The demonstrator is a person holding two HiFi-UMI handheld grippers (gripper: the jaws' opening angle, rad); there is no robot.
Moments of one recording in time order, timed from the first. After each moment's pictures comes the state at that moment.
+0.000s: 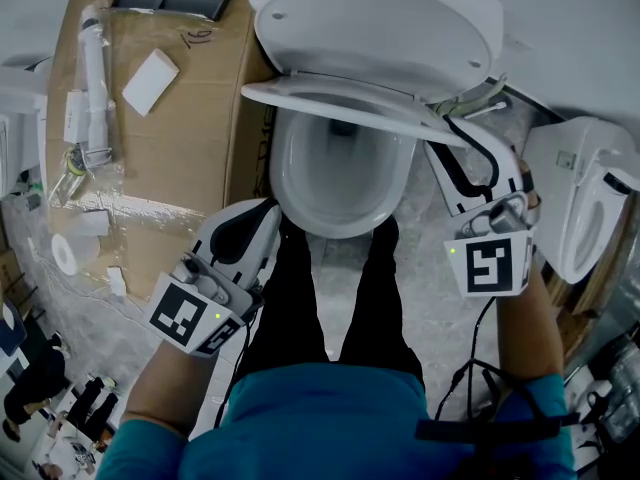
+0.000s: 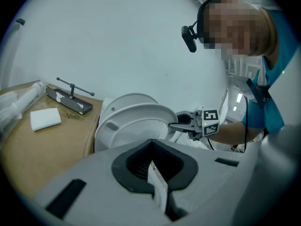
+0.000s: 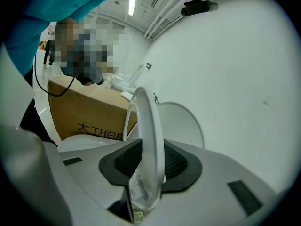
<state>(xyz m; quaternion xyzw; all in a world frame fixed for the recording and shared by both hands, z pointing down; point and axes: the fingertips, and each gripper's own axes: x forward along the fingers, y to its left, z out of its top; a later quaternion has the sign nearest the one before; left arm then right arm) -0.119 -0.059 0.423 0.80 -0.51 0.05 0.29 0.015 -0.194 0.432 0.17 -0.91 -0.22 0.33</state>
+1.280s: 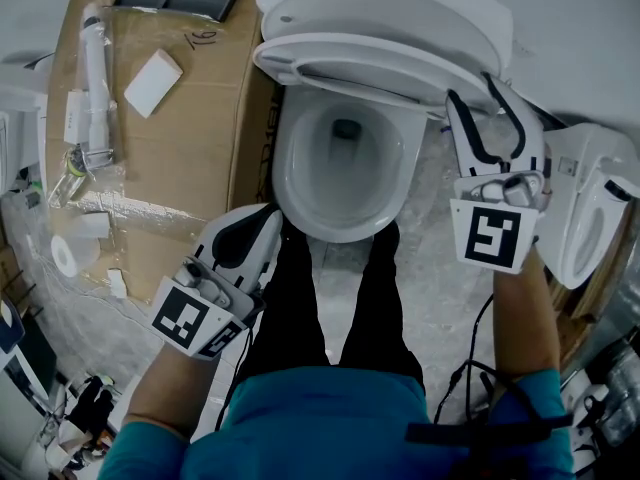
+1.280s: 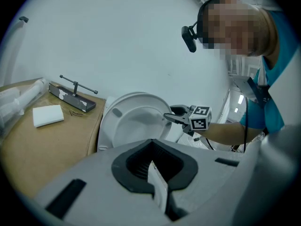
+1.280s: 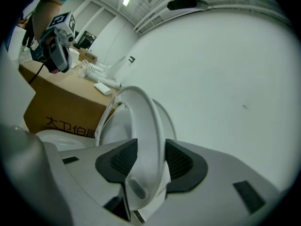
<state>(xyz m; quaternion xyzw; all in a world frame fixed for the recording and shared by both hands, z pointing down) -0.127 -0.060 0.429 0.80 -0.52 0.04 0.30 0.013 -0.262 0.416 0.30 -0.86 -0.25 0.32</state>
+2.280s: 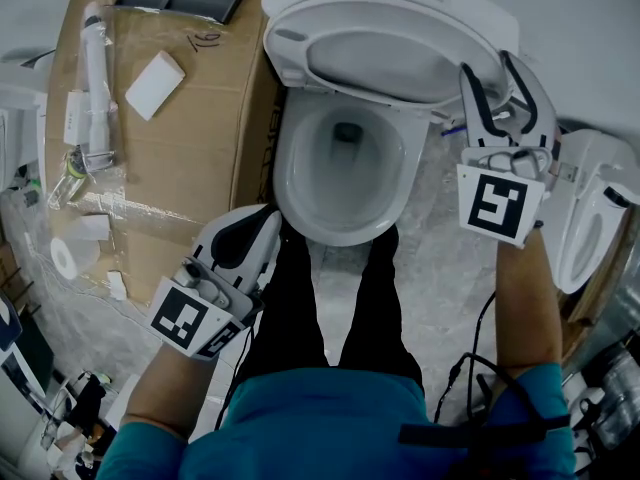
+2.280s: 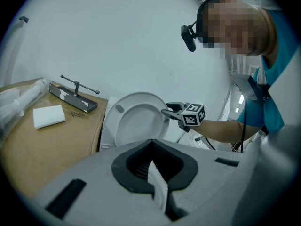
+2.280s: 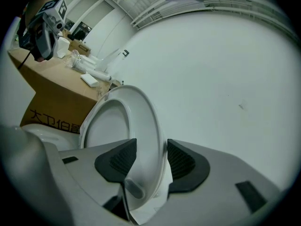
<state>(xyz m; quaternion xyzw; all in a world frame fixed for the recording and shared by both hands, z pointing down) -0.136 -0.064 0.434 0.80 -0.52 0.05 0.30 0.009 -0.310 0.413 0.35 -0.84 -0.27 0.32</state>
